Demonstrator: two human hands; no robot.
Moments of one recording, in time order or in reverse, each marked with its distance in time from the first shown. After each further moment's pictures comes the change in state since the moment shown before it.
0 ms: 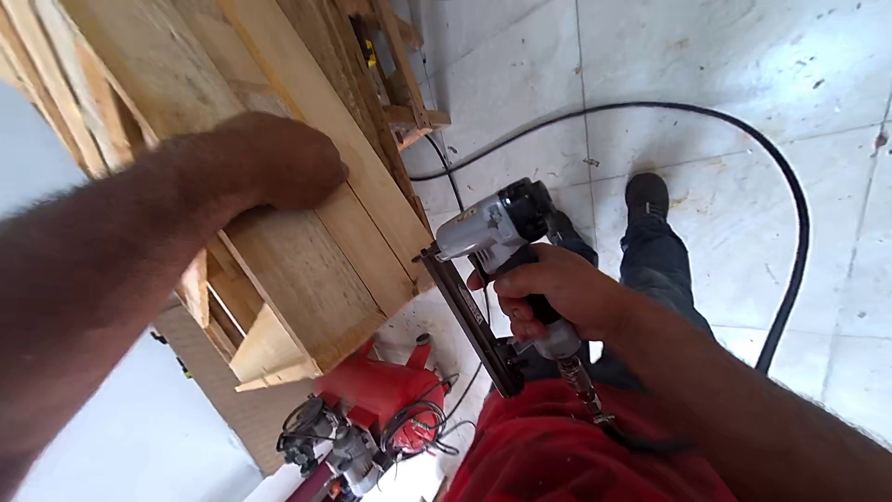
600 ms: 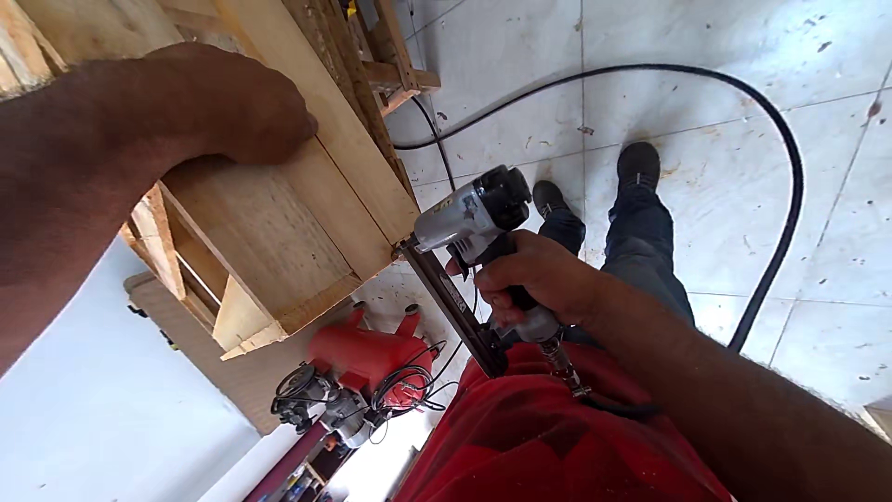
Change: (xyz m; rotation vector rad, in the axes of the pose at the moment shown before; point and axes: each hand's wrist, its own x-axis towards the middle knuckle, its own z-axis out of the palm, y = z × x) left_hand 0.017 -0.021 0.015 0.035 -0.058 0.013; right_hand -0.005 0.025 0.003 0.008 -0.031 0.015
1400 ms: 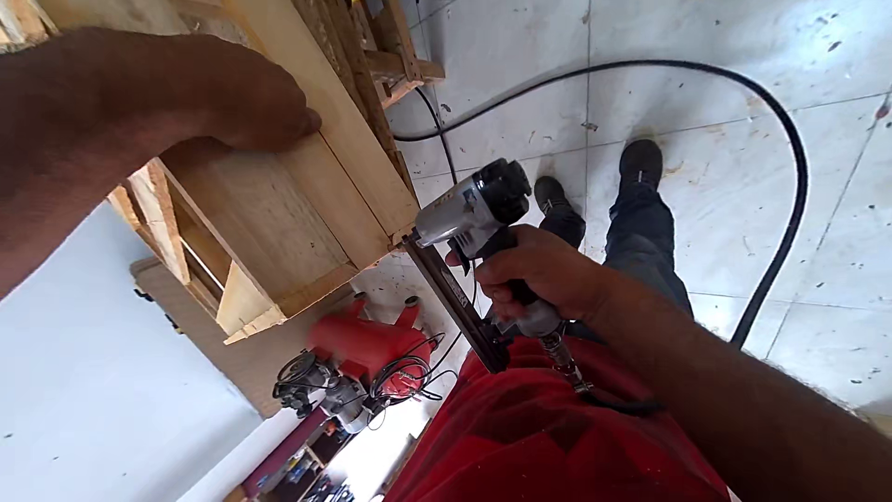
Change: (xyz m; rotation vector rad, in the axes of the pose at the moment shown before) left_hand -0.006 0.003 -0.011 -0.072 -0.147 -0.080; right_hand -0.012 -0.009 -0.002 -0.019 -0.002 0.017
